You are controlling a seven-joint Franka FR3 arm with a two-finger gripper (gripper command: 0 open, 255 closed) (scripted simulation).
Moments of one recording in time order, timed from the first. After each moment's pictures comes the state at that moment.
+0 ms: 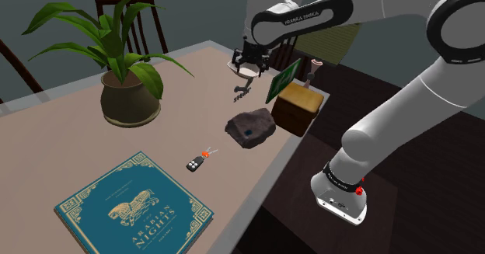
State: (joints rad) arm -0.35 -0.18 0.35 -2.25 -0.14 2.16 1.09
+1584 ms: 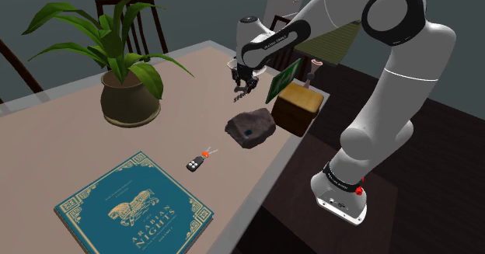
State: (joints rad) arm -0.41 0.21 0.31 -2.13 -0.34 2.33 1.63
